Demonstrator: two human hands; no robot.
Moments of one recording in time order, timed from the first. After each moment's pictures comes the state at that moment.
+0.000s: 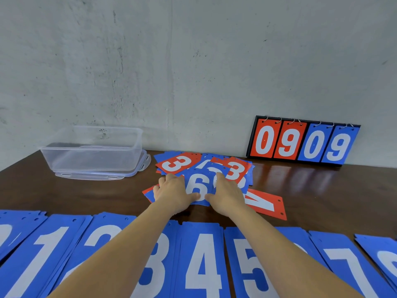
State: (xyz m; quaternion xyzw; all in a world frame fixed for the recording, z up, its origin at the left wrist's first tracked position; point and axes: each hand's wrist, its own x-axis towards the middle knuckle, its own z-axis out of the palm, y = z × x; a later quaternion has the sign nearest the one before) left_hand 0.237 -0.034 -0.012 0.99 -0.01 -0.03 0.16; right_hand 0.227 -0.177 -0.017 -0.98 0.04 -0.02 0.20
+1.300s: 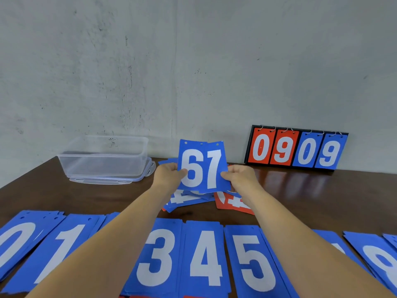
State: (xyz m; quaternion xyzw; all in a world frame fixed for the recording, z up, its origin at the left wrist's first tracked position) left_hand 0.227 -0.013 0.029 0.77 0.06 0.02 0.63; right_hand 0.206 -0.198 0.038 -0.79 0.11 -0.07 0.60
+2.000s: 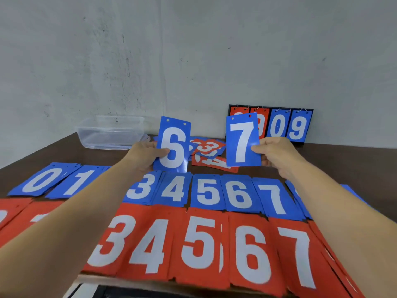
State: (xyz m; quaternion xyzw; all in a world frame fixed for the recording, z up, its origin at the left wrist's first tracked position) left_hand 0.067 -0.031 0.056 0.72 0.05 0.00 0.69; right_hand 0.035 -0.330 0.086 -0.80 0.09 -0.11 0.59
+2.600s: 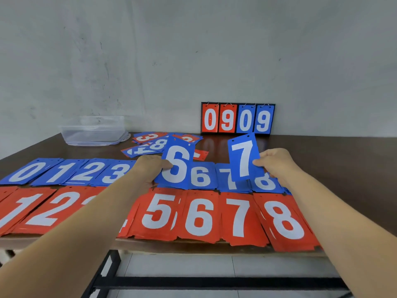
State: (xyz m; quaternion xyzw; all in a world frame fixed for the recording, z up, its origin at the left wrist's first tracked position) left_hand -0.023 -0.138 0.042 0.75 0.11 -0.04 0.65; right_hand -0.056 -0.432 0.060 -0.84 0.15 -0.11 0.52
